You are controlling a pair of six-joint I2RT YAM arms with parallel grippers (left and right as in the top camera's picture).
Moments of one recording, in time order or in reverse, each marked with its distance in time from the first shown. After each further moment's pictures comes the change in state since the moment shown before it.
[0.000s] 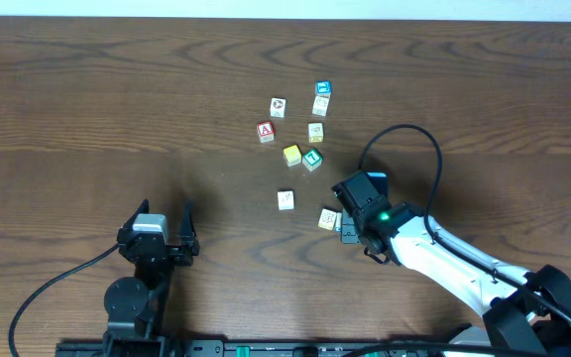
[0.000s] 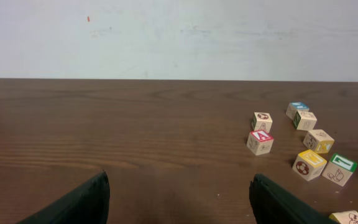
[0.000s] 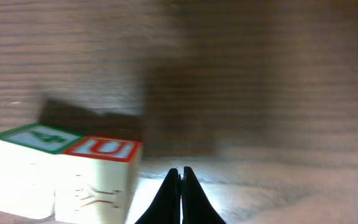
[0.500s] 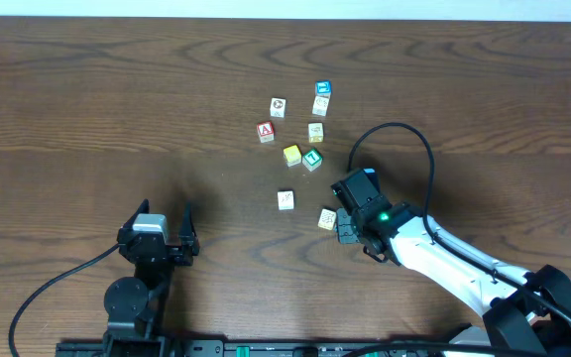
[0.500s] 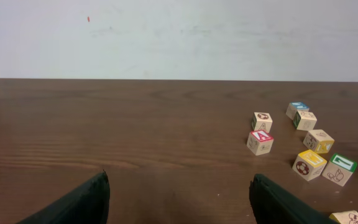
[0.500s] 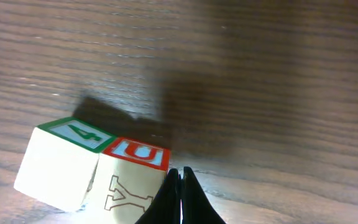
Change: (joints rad) left arm 0.000 0.000 0.000 0.000 0.000 0.000; right arm 0.000 0.000 0.000 0.046 -0.040 -0.122
